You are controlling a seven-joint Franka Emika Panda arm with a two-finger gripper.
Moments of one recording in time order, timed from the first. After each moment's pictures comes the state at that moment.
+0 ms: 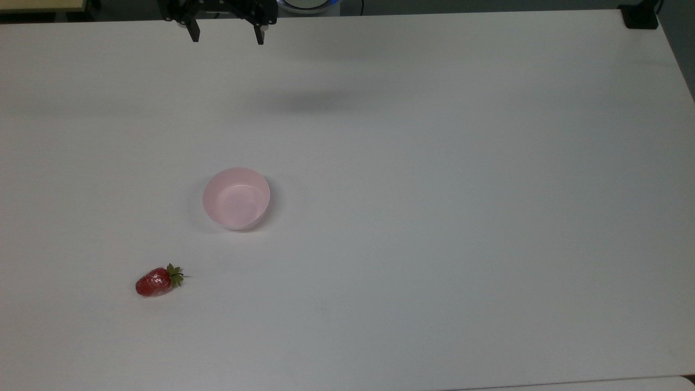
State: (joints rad) arm 0.04 0.05 -0.16 -1.60 0.02 1.61 -0.08
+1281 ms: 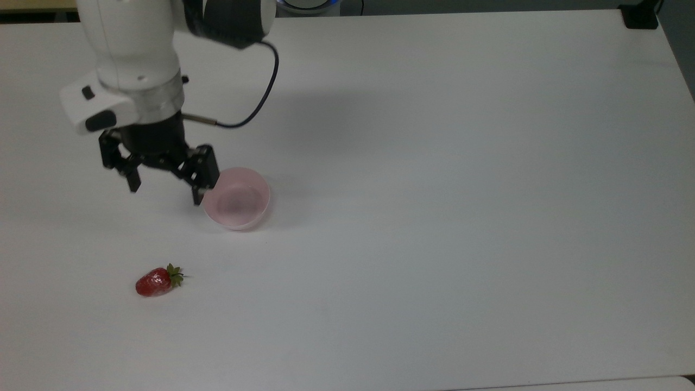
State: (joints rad) arm -0.05 0.50 -0.16 -1.35 0.02 2.18 -0.03
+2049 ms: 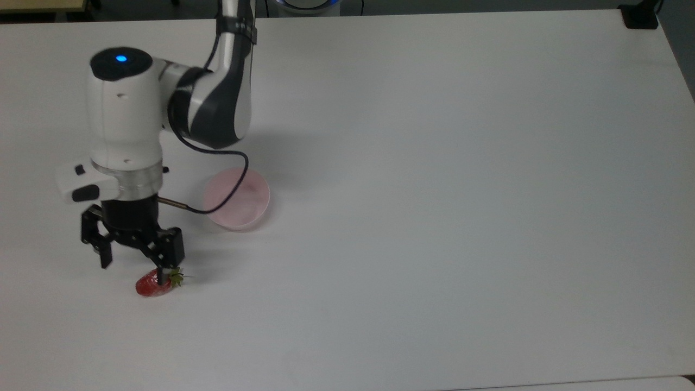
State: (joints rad) arm -0.13 0.78 -0.13 -1.30 0.07 2.68 -0.01
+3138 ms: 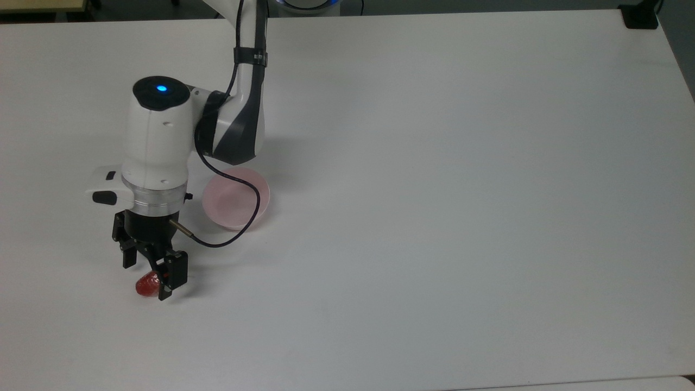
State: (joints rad) arm -0.10 0.83 -0.17 -1.34 -0.11 2.76 0.60
